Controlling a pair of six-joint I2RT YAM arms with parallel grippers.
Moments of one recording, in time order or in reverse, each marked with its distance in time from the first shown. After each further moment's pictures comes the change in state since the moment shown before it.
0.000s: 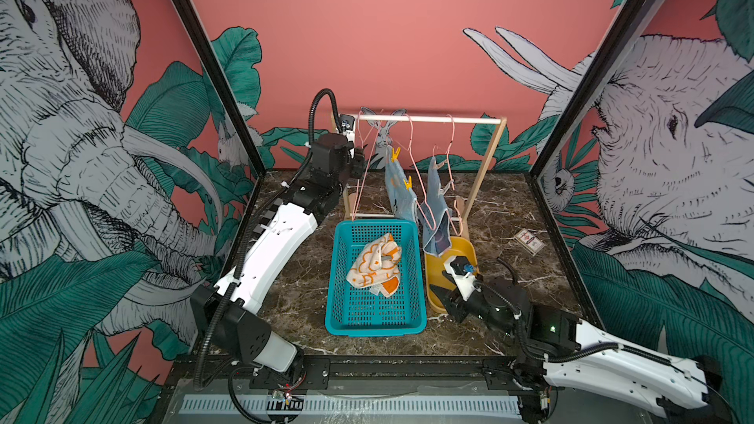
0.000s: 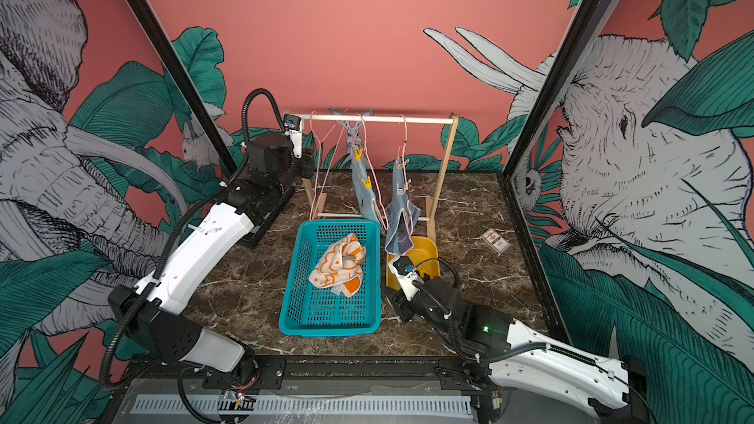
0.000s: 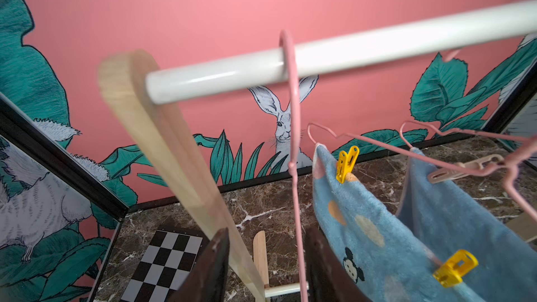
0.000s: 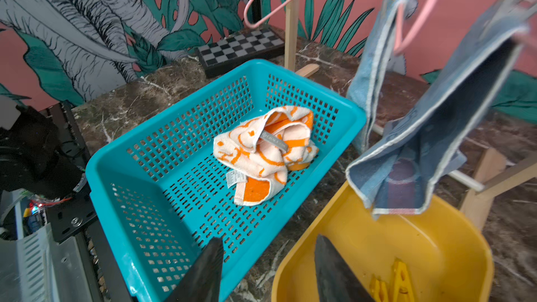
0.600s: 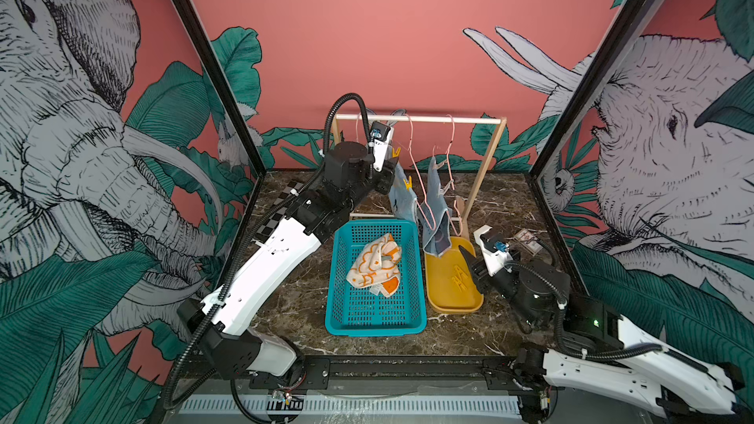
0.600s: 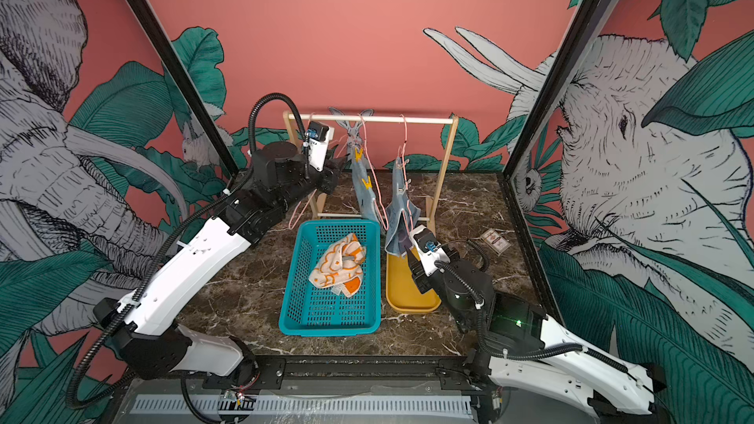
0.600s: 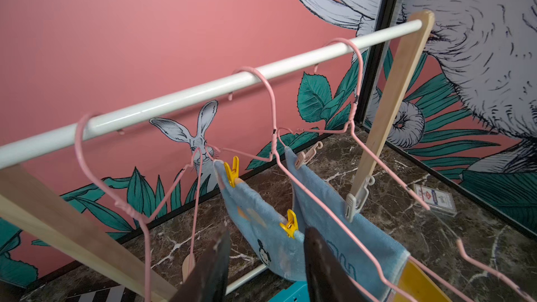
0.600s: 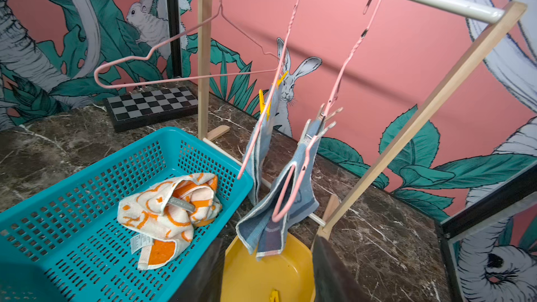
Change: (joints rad) left arm -0.226 -0.043 0.052 -0.063 0.124 0.003; right arm -0.018 0.018 0.290 -0.122 0.342 -0.241
